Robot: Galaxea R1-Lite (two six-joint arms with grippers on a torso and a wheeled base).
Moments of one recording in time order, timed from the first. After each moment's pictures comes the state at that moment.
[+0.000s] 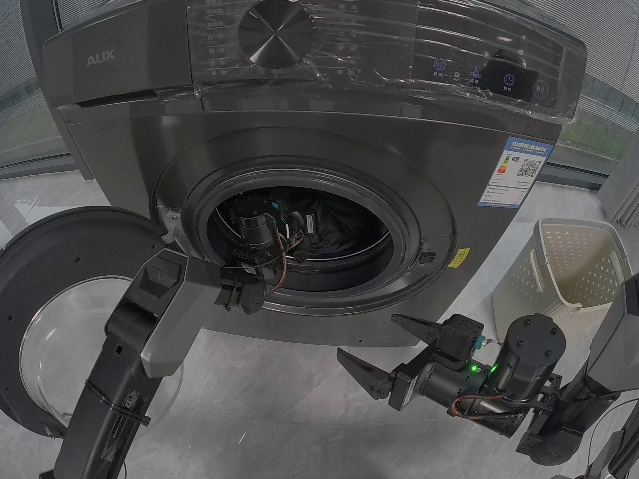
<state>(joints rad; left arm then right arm) -0.42 2.74 -2.00 -0.95 0.06 0.03 0.85 1.94 -0.33 -1.54 -0.10 0.17</state>
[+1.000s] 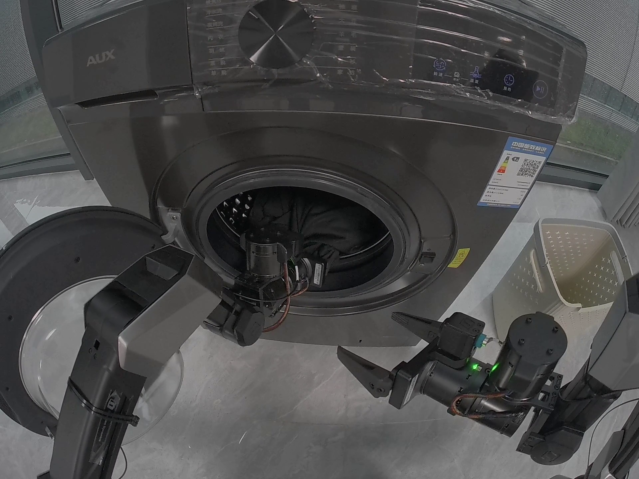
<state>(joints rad) -0.48 2.58 -1.54 -0.93 0.03 0.05 0.85 1.94 -0.33 -1.54 -0.10 0.17</state>
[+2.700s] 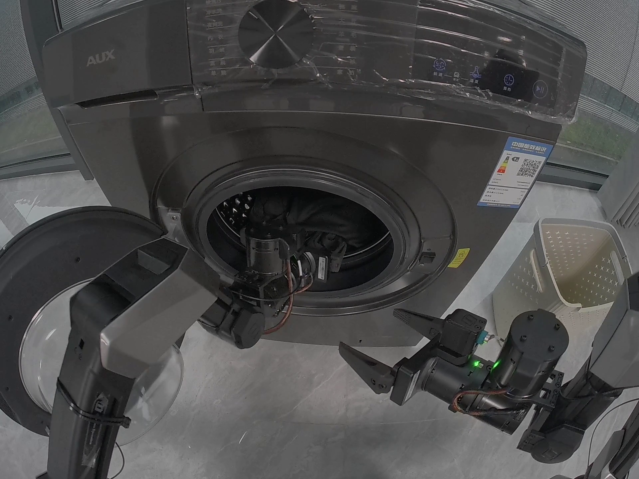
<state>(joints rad) -0.51 2.51 -1.47 -0.97 0.08 0.01 0.84 1.93 -0.34 -1.54 -0.10 0.17</state>
